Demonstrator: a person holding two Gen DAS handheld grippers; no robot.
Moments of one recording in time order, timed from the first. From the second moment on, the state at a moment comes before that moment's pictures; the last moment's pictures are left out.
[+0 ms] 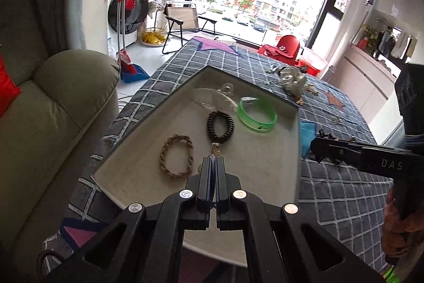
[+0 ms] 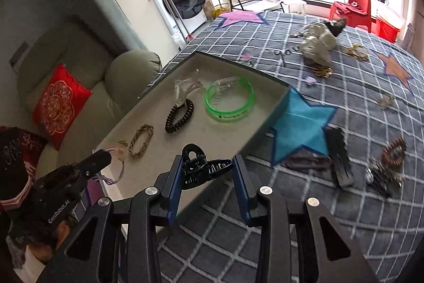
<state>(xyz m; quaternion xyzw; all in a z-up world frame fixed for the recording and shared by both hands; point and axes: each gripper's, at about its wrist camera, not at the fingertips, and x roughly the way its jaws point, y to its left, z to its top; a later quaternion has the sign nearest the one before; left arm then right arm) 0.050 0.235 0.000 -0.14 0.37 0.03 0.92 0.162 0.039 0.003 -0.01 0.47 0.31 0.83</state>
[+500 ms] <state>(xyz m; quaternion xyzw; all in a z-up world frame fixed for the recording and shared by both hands) 0.082 0.243 -0.028 -0.12 0.40 0.05 0.91 0.200 0.090 -0.033 -0.04 0.50 0.31 0.81</state>
